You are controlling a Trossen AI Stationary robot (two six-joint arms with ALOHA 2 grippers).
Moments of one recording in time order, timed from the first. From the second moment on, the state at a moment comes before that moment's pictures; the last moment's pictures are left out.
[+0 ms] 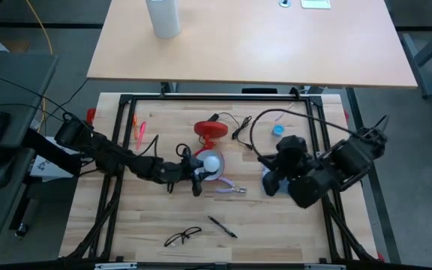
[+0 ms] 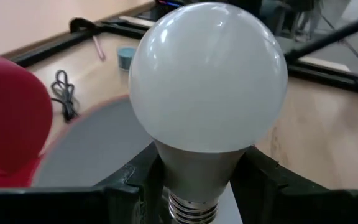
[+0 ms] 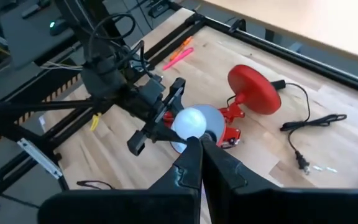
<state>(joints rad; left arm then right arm) -0.28 1.54 0.63 0.54 -0.53 -0.31 0.59 1.72 2.26 -1.55 0.80 1.20</state>
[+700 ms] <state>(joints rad) -0.18 1.53 0.63 0.52 -0.38 -0.31 0.33 1.82 2.26 -1.31 0.51 0.89</state>
